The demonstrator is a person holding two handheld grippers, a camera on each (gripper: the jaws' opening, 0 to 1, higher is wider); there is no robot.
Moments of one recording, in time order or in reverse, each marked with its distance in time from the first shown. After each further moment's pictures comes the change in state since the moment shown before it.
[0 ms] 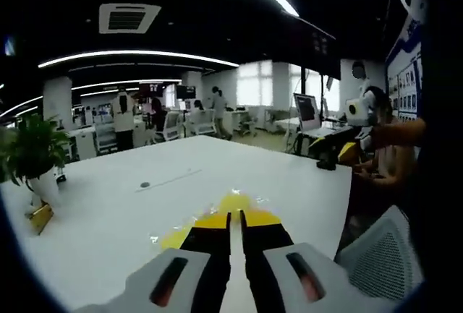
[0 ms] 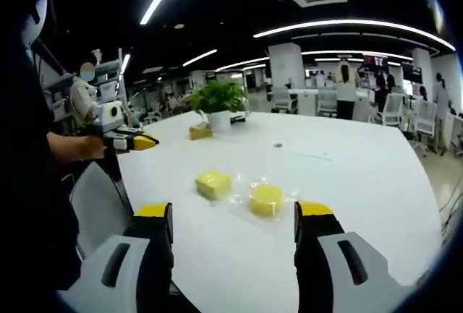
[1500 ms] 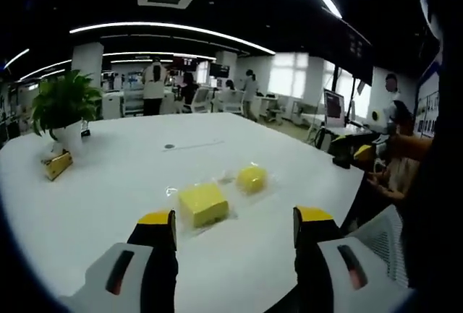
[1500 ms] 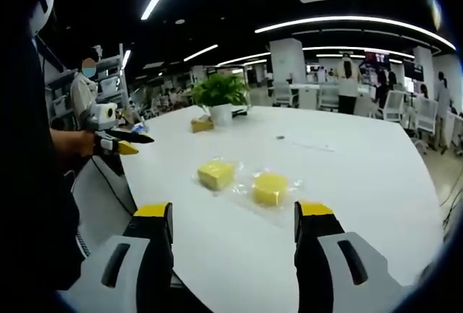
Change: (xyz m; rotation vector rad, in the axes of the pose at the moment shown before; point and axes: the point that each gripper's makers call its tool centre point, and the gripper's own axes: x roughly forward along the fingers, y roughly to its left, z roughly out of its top) left arm -0.031 0.012 -0.033 -0.162 0.119 0.130; right arm -0.003 0.005 -0.016 0.004 0.033 -0.002
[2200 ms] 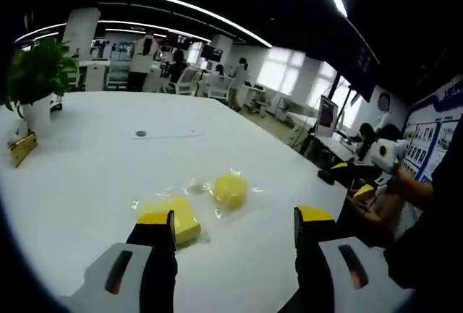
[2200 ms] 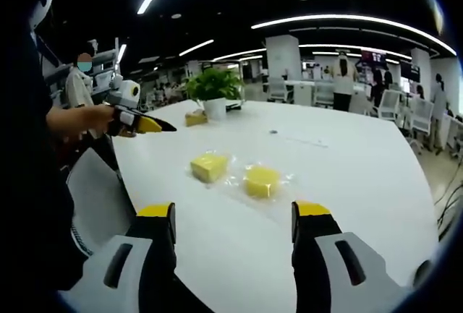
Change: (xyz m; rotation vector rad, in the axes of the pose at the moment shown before) left arm 0.089 -0.016 0.017 -0.185 0.148 -0.162; right arm -0.004 -0.009 -0.011 -0.009 0.038 -0.030
